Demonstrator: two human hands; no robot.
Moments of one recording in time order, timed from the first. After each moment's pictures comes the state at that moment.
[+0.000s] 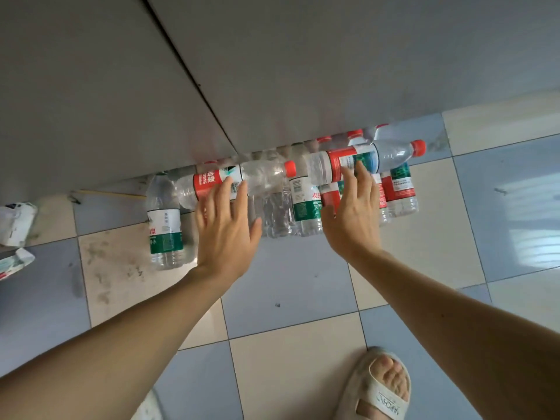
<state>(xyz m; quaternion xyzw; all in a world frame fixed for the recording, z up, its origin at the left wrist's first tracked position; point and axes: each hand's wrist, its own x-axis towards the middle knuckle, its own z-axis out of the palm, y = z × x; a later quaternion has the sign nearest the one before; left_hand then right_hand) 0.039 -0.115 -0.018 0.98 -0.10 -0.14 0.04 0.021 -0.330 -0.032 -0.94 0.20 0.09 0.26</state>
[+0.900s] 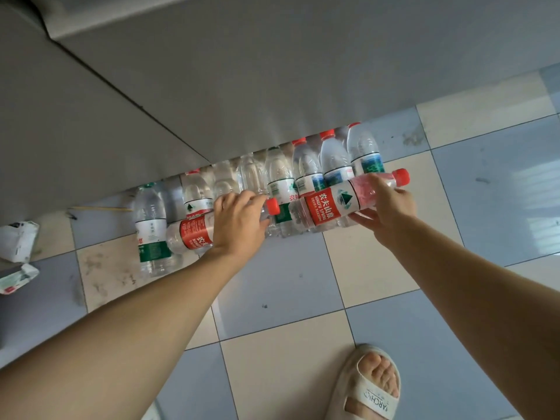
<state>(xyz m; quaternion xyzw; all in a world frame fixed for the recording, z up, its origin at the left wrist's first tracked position) 0.057 -0.176 -0.027 0.97 -0.17 -0.16 0.09 0.025 -0.435 -0.014 -0.46 0.58 0.09 0.67</state>
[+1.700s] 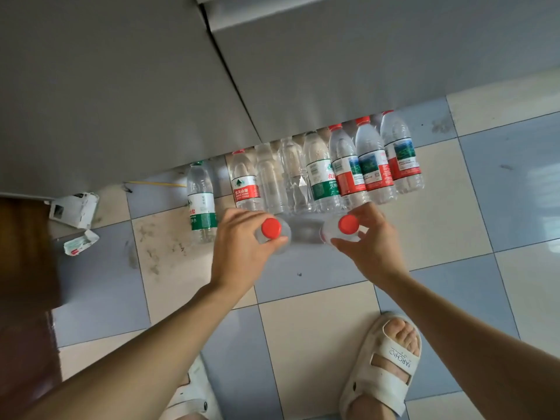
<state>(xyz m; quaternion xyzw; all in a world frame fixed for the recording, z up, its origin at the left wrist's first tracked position) -0.018 -0.083 0.062 0.93 -0.09 -0.09 0.33 -0.070 -0.318 0.039 -0.82 0.27 0.14 0.49</state>
